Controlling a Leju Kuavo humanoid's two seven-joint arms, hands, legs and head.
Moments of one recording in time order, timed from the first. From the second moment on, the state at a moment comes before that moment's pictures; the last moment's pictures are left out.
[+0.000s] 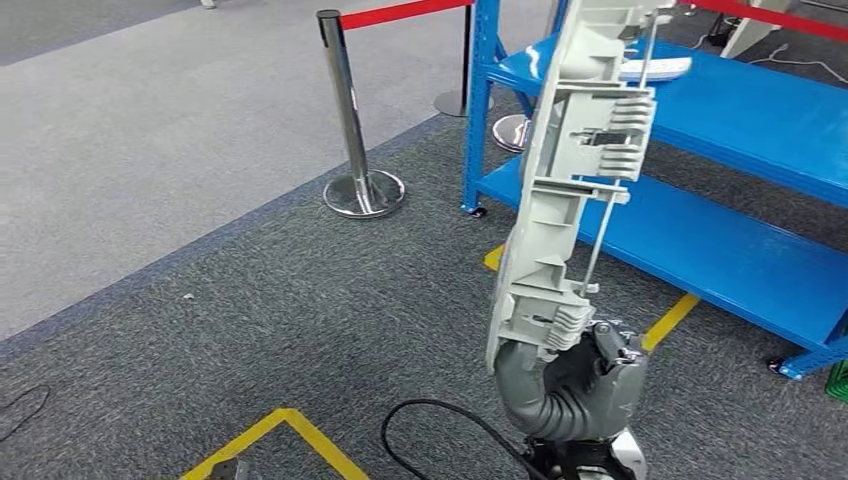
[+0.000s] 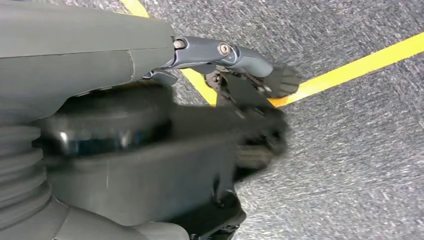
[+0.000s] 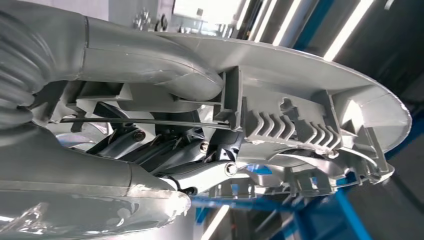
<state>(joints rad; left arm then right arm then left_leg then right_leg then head) -0.10 -0.25 1.15 -0.20 -0.88 -0.05 -0.27 0.11 0.07 0.55 -1.99 0.36 -0.39 -0.68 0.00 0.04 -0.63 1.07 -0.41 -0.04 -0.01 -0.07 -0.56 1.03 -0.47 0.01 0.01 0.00</state>
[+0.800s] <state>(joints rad) -0.10 -0.24 1.15 -0.20 -0.89 -0.06 -0.28 0.12 0.07 0.56 -1.99 0.37 -0.40 -0.68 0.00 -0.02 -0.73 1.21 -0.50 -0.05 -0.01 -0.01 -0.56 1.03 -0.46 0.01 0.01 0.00</state>
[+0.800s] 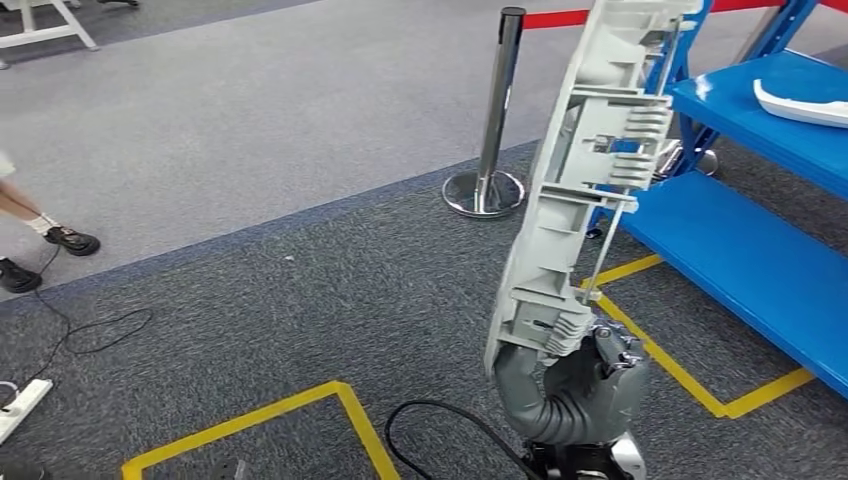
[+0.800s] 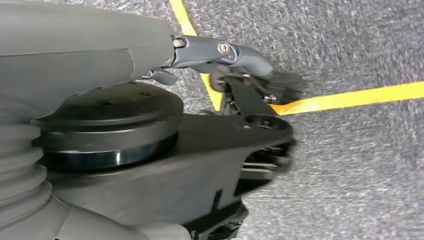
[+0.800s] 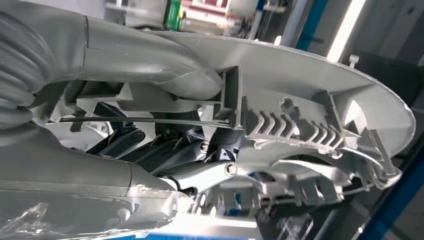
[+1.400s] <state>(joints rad) -0.10 -0.24 1.15 -0.20 -0.88 -0.06 -0.28 0.12 0.07 0.57 -1.99 0.37 -0.40 -0.67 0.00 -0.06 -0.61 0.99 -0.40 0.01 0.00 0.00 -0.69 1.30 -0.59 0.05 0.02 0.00</state>
